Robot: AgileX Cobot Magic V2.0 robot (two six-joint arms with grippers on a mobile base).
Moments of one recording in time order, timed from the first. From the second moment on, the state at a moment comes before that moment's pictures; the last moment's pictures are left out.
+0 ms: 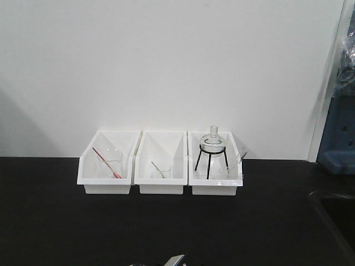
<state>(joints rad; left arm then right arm) -0.06 -0.01 0.03 0.18 0.26 -0.18 0.69 2.02 -0.78 -0.31 -0.85 0.12</state>
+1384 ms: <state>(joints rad) -0.06 -0.01 0.03 0.18 0.26 -0.18 0.70 1.51 -1.06 -0.30 -0.16 0.18</state>
